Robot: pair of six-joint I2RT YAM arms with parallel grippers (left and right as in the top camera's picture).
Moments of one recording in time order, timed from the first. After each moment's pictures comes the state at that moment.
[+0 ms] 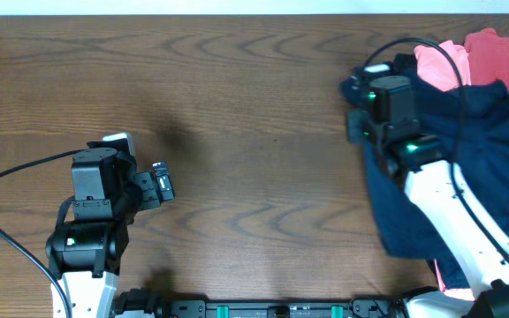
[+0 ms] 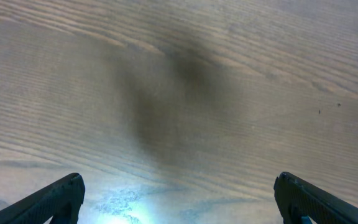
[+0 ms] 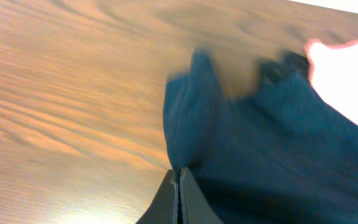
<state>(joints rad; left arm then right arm) 0.02 0.87 0.82 -0.82 0.02 -0.20 0.30 1.44 1.01 -0.30 0.13 0.06</state>
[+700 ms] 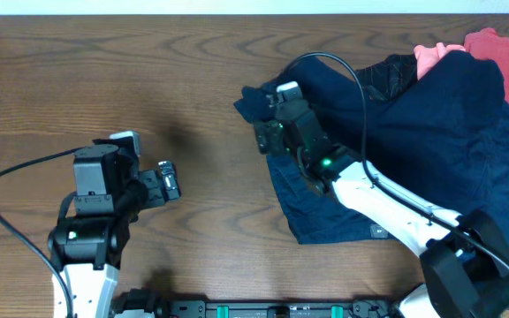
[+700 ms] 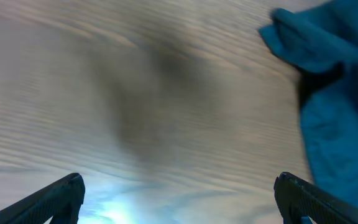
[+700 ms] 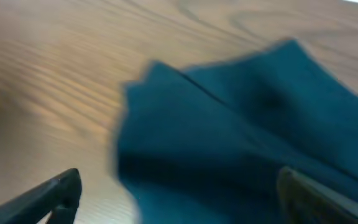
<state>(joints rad) 0.02 0.91 0.82 -0.81 0.15 -0.23 0.64 1.66 1.01 -0.07 0.25 0.21</state>
